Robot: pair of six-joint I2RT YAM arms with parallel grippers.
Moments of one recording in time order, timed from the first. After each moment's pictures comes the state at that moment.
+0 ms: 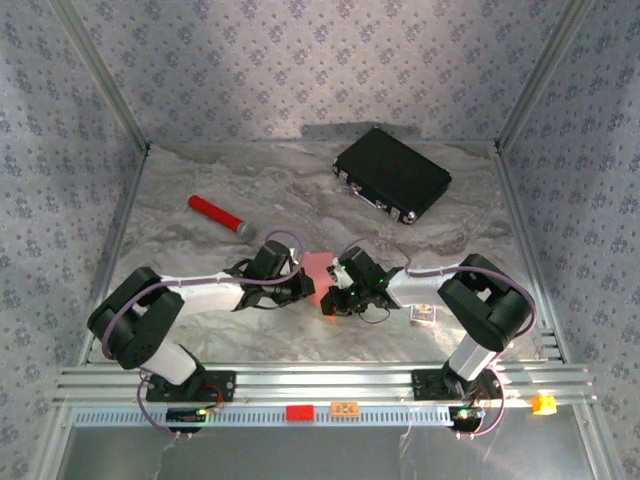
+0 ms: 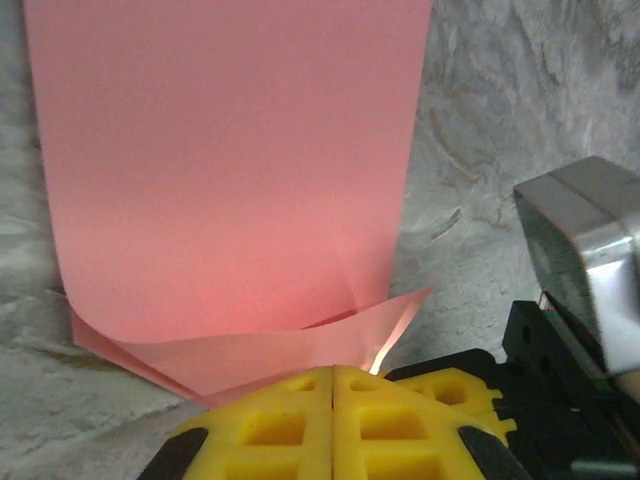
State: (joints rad) left arm -0.76 1.53 0.59 0.11 0.35 -1.03; right arm 0.80 1.65 0.66 0.02 -0.51 0.69
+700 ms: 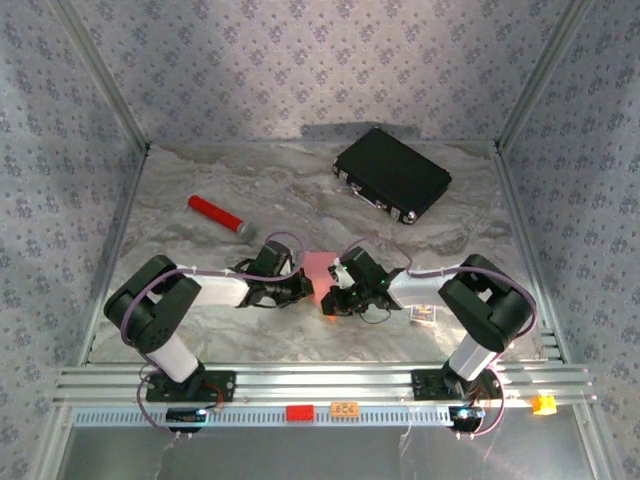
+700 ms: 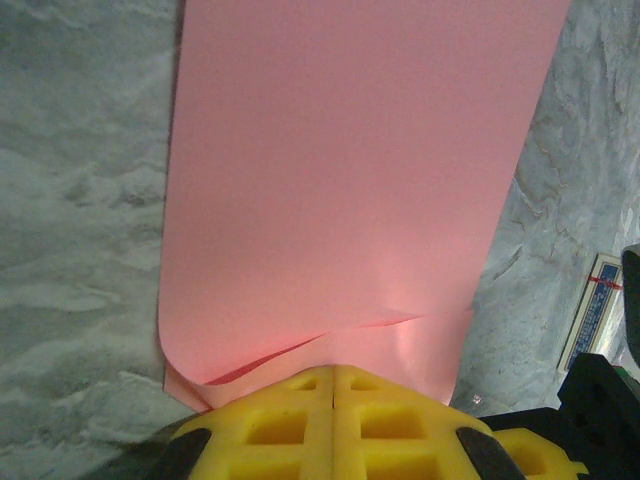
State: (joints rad) left arm -0.71 1.63 0.59 0.17 0.38 -1.05; right arm 0.79 1.64 0.64 0.05 -0.52 0.70
